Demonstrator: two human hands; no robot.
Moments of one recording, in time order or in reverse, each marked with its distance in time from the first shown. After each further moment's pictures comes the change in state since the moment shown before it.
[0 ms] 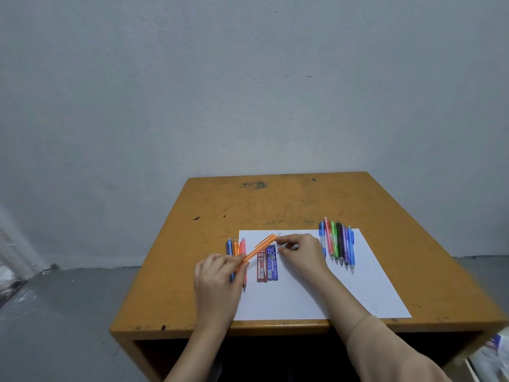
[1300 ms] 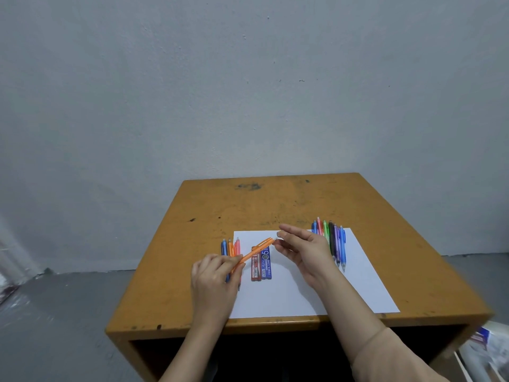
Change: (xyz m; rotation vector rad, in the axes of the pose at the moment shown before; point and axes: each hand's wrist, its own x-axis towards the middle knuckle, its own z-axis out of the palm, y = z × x) left_hand -0.001 -0.001 0.002 0.023 -0.004 0.048; right_hand -0.031 -0.025 -0.030 1.088 -0.050 0.244
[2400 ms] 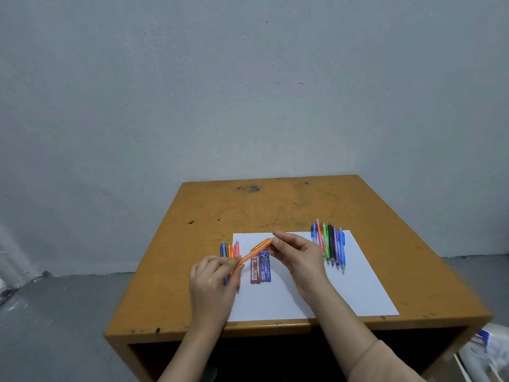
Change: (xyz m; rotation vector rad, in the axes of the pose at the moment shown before) left_hand 0.002 0.001 -0.003 -0.095 0.066 0.005; right_hand -0.013 0.014 0.010 -0.053 -0.014 -0.125
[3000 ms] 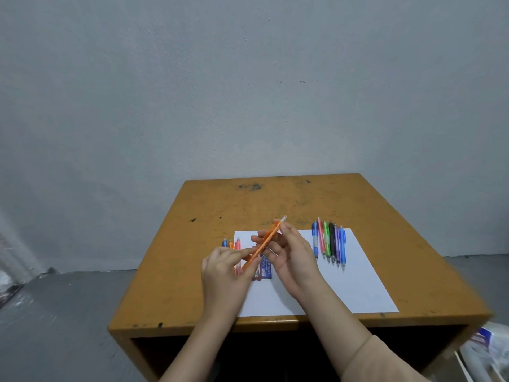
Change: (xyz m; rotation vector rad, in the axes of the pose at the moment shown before) left_hand 0.017 0.044 -0.013 -0.128 -0.099 -0.206; right_hand -0.006 -0.005 0.019 0.333 -0.154 0.092
